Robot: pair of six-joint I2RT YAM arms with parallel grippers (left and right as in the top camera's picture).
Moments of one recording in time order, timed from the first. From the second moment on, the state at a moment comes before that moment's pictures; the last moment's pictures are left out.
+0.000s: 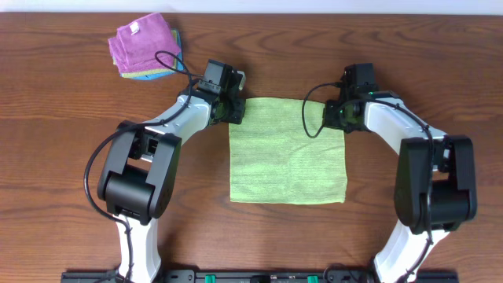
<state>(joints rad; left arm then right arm) -0.35 2.09 1.33 -0.32 0.23 -0.13 0.10 1.98 1.21 -0.46 -0.11 0.26</state>
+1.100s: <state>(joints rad) -0.34 2.29 1.66 -0.47 0.25 -0.14 0.10 2.02 1.29 -0.39 -0.14 0.26</state>
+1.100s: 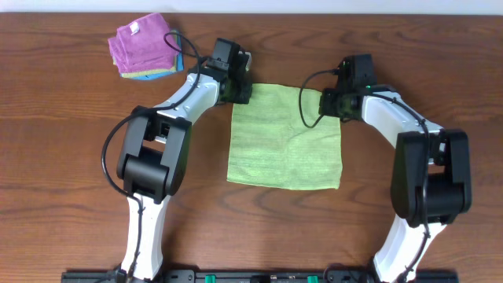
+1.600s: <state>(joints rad) -0.34 2.30 1.74 -0.58 0.22 -0.14 0.10 2.03 1.32 -0.48 -0.17 0.26</state>
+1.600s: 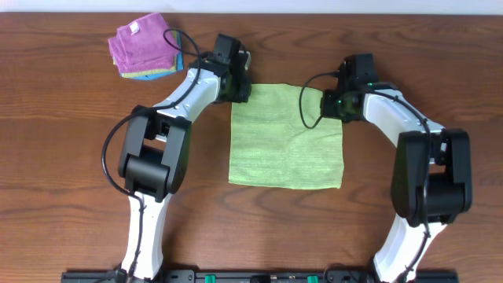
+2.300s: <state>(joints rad) -0.30 1.94 1.78 -0.92 0.22 -0.11 0.10 1.89 1.67 -1.06 -0.13 0.18</state>
